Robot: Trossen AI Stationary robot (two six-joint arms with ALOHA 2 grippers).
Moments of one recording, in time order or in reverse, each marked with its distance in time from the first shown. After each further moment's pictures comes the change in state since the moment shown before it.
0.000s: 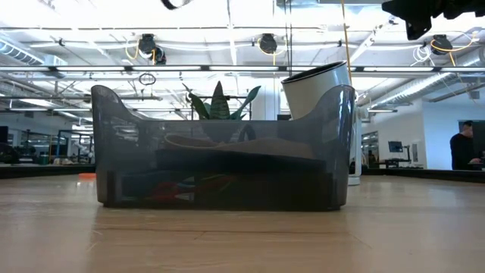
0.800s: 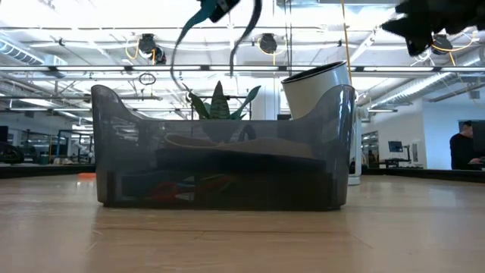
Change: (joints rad) left arm -0.305 0.713 0.458 -0.537 -0.165 0.196; right arm 0.000 0.002 -0.062 -0.008 -0.001 0.101
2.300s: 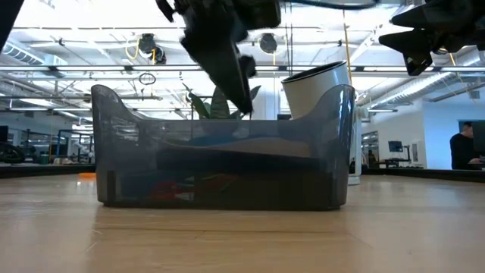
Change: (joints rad) left arm -0.029 0.285 -0.001 0.037 -0.133 -0.064; right arm 0.001 0.000 -0.167 0.248 -0.006 0.095
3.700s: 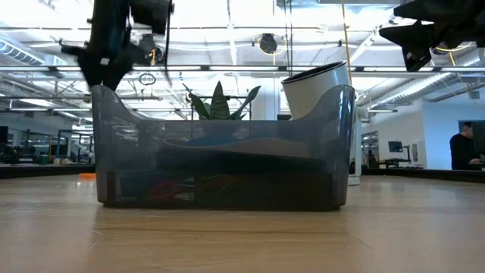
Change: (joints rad) left arm 0.528 -0.585 -0.315 -0.780 -0.386 -0.922; right arm 0.000 -0.003 -0.001 0.045 -0.018 -0.016
